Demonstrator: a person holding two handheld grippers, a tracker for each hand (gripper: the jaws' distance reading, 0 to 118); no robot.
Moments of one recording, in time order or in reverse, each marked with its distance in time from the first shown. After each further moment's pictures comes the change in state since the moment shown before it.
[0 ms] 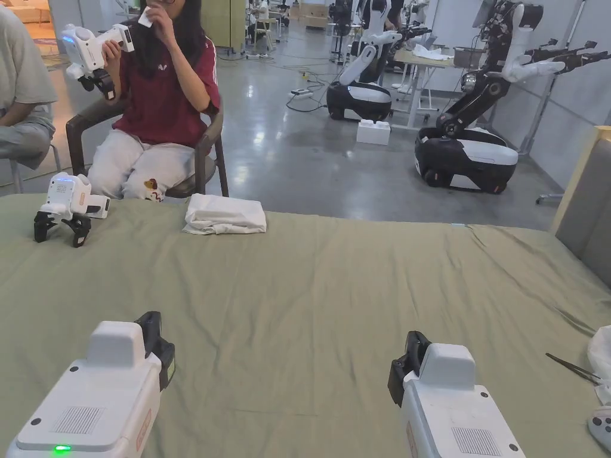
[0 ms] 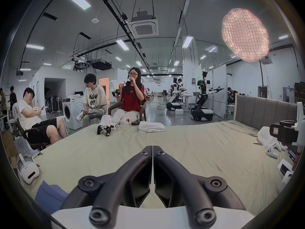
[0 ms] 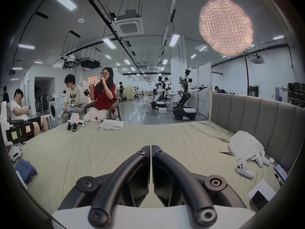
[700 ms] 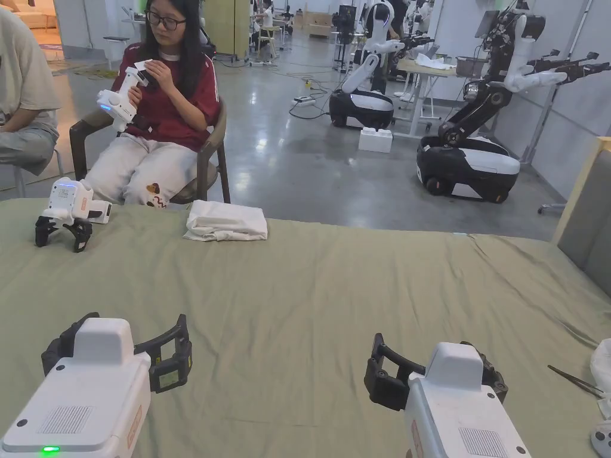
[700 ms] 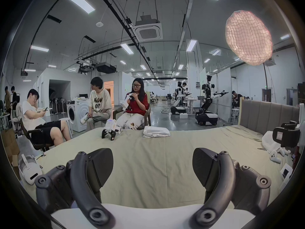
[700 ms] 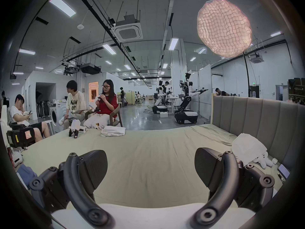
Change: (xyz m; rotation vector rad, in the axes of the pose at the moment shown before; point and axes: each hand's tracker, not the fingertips) left arm -0.008 0.011 -0.004 0.037 0.046 0.019; right arm 0.004 0.011 -0.008 0.034 -0.002 -0.023
